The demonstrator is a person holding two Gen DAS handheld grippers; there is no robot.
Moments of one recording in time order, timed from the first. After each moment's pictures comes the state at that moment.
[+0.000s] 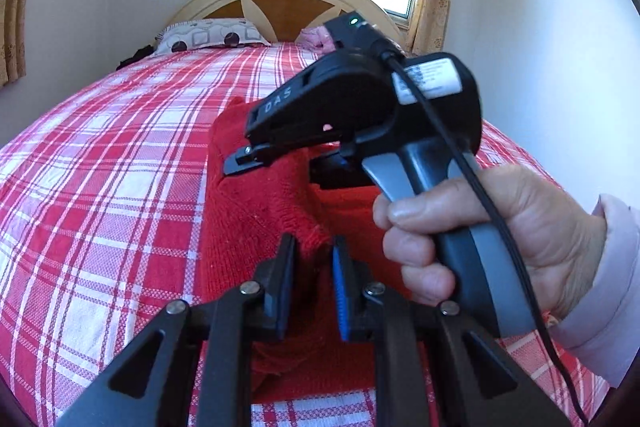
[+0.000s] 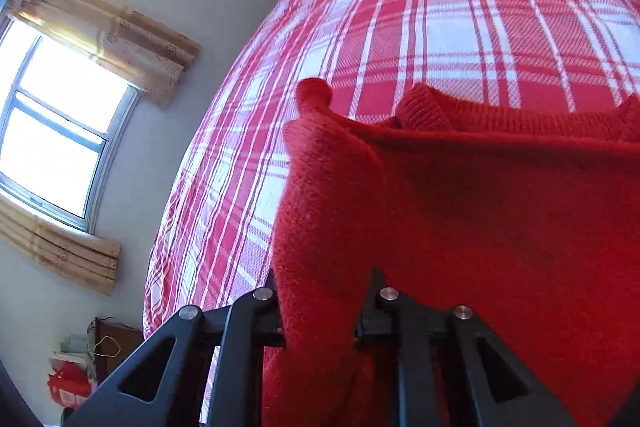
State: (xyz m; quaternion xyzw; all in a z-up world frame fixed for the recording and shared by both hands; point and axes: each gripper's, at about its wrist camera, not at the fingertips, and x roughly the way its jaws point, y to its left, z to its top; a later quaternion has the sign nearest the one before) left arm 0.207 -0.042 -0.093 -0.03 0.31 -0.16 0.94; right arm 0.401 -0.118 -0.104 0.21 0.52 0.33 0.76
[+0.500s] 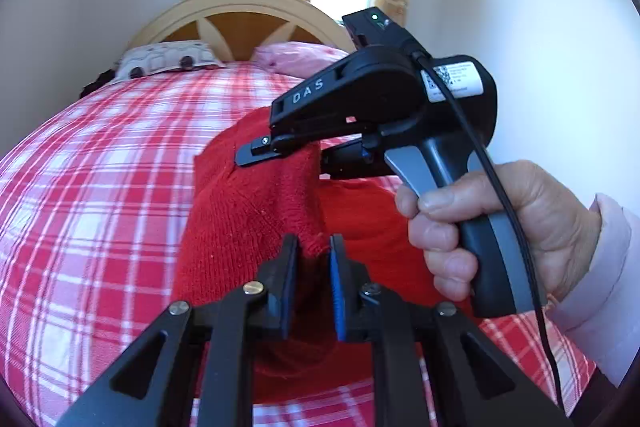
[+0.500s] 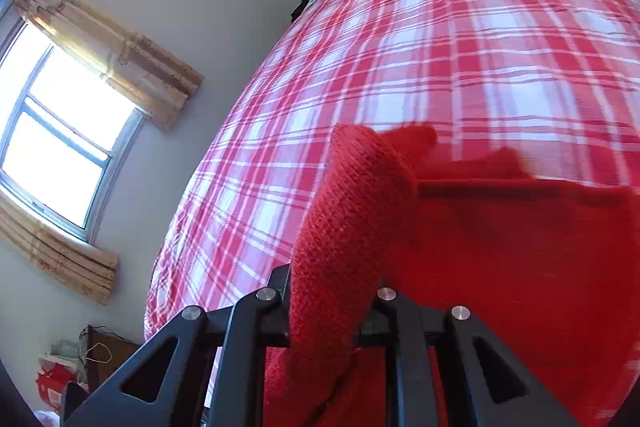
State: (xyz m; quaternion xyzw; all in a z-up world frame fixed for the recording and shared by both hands) left arm 0.189 -0.102 -0.057 -0.02 0.28 -0.23 0.93; right arm 0.372 -0.220 -0.047 0.22 0.48 0.31 0.79
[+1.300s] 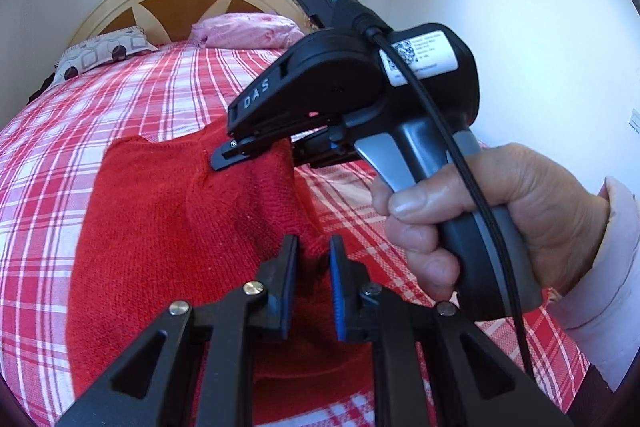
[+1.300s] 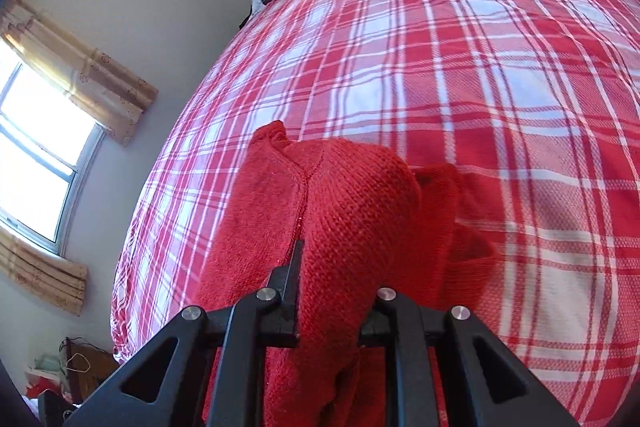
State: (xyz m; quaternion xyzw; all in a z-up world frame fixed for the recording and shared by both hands) left arm 0.204 -0.207 -0.074 0.02 0.33 -0.29 0.90; right arm 0.366 -0.345 -0.079 0.21 0.49 0.24 0.81
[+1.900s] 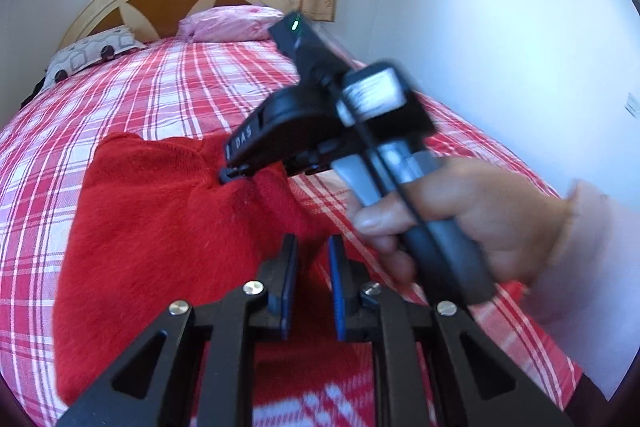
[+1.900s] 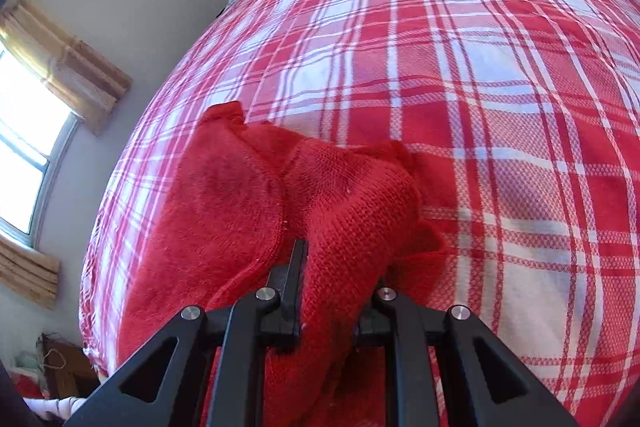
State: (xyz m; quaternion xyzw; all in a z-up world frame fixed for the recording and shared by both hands) left arm 0.189 -0.213 -0.071 0.05 0.34 -0.31 0.89; right arm 0.364 -0.358 -0.112 0.17 0.50 0.20 0.82
